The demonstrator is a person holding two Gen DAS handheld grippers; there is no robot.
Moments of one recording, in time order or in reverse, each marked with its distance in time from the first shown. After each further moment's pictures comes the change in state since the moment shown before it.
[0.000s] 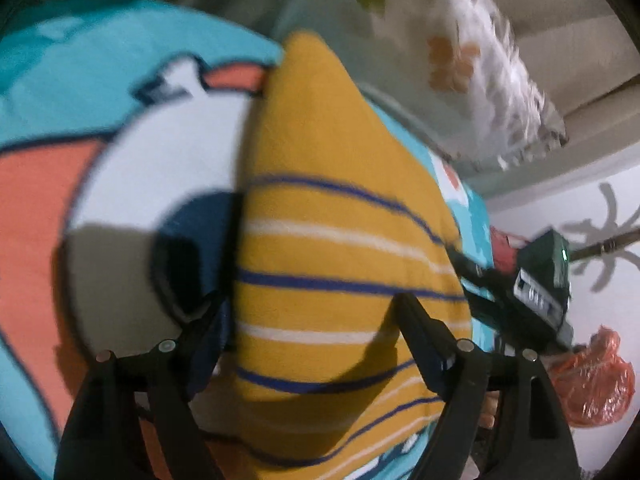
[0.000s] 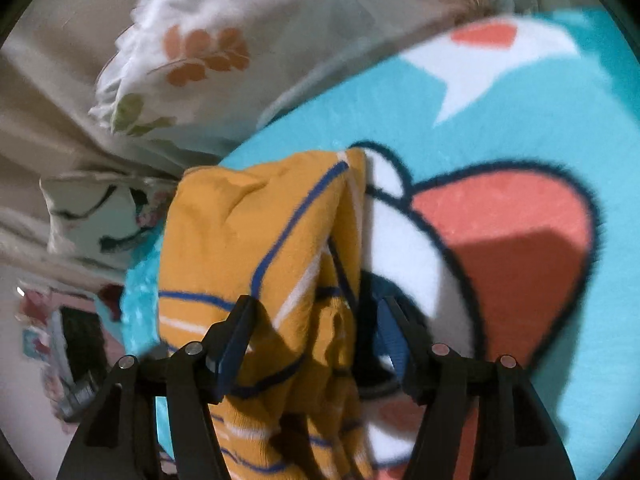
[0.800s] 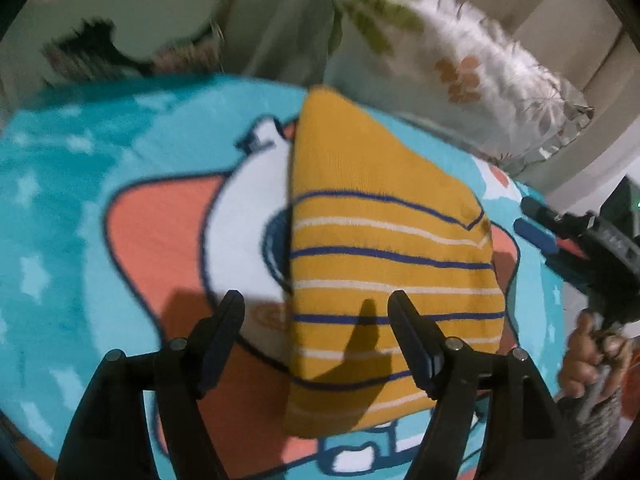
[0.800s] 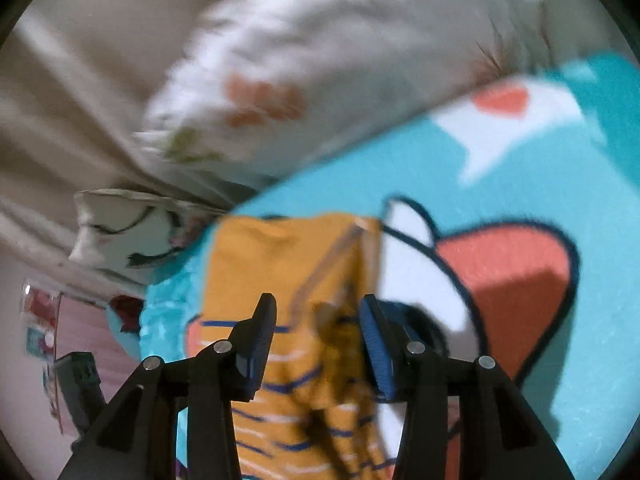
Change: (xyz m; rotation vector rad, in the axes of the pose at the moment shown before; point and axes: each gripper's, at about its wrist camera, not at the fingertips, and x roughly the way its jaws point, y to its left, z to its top) left arm -0.075 -0.043 -0.039 0.094 -0.198 0.388; right arm -0.058 0.048 0.001 -0.102 -0.118 0.036
